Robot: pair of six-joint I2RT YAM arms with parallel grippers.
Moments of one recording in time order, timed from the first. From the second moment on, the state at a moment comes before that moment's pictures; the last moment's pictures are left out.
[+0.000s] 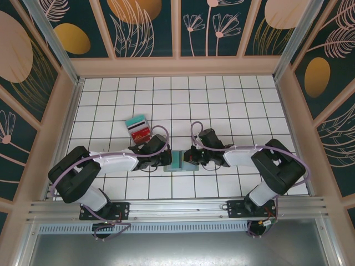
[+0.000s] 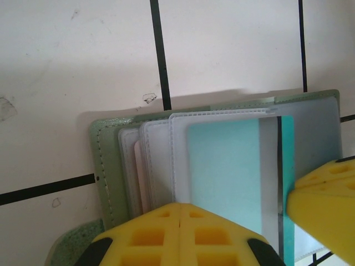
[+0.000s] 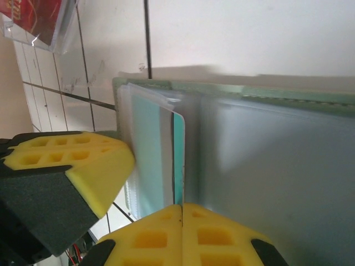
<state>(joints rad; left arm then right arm) -0.83 1.55 0.65 -0.07 0.07 -0.84 0.69 1.56 0.55 0.17 -0.52 0.91</state>
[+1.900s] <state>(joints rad) -0.64 1.35 0.73 0.11 0.38 -1.06 0.38 1.13 0.54 0.13 -0.81 0.85</state>
